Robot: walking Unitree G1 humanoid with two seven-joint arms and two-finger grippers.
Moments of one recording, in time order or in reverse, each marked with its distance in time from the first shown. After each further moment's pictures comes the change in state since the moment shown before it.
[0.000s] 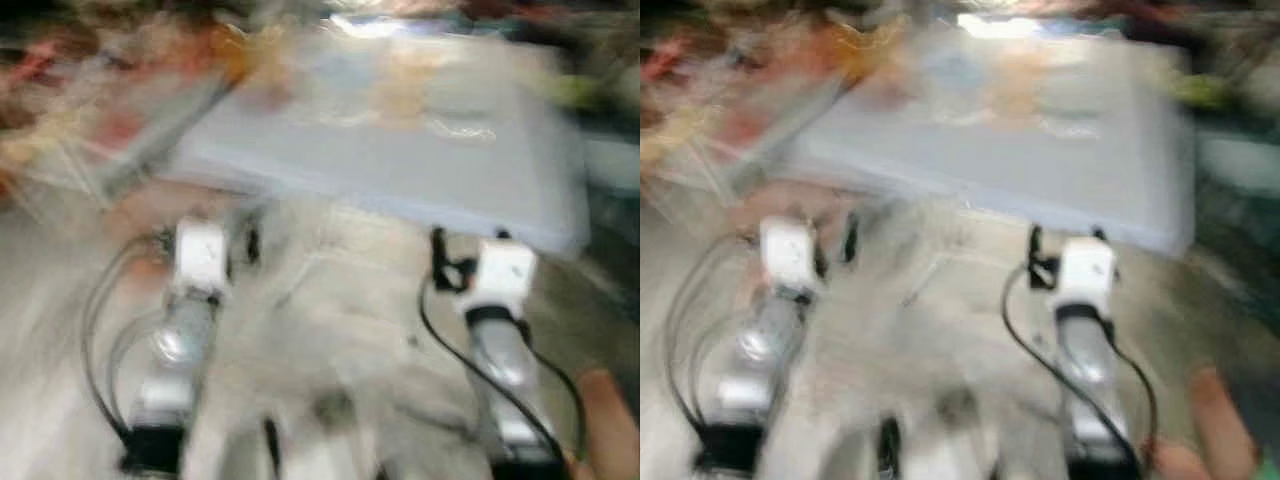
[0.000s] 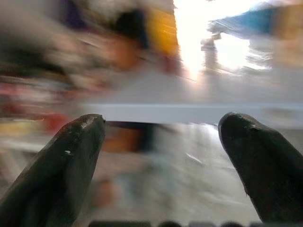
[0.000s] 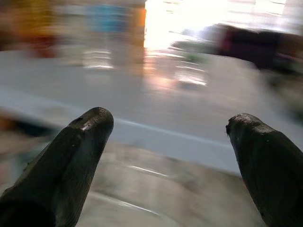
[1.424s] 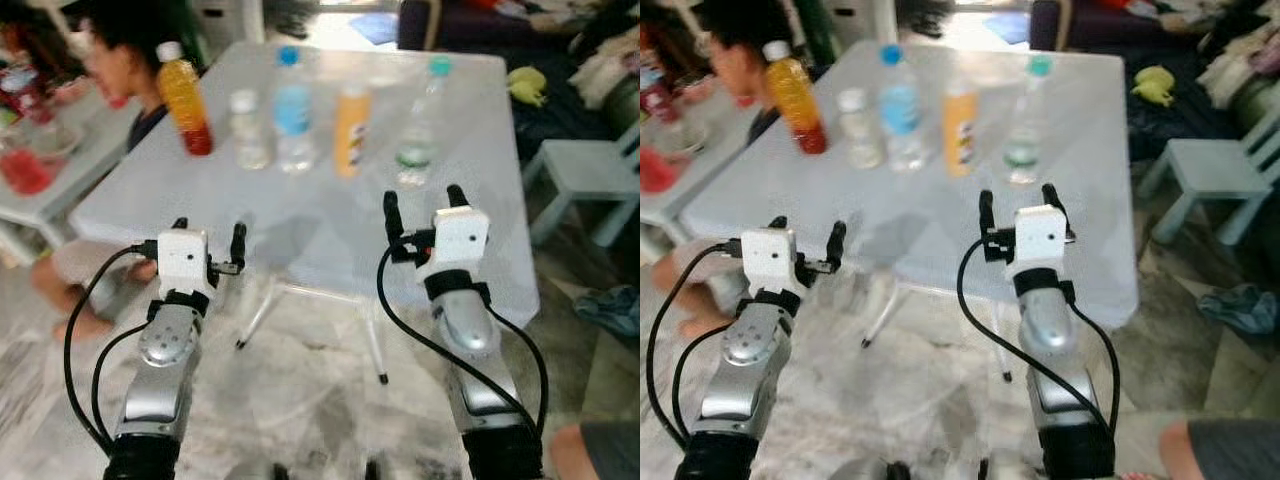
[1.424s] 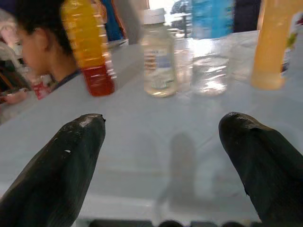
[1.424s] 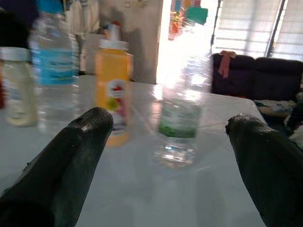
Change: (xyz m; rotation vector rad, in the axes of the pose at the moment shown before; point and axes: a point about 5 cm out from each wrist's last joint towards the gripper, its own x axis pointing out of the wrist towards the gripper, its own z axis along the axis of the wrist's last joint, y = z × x) left arm 0.000 -0.006 0.000 -0.051 0.034 -0.035; right arm 0.011 0.026 0.022 -0.011 -0.116 0.108
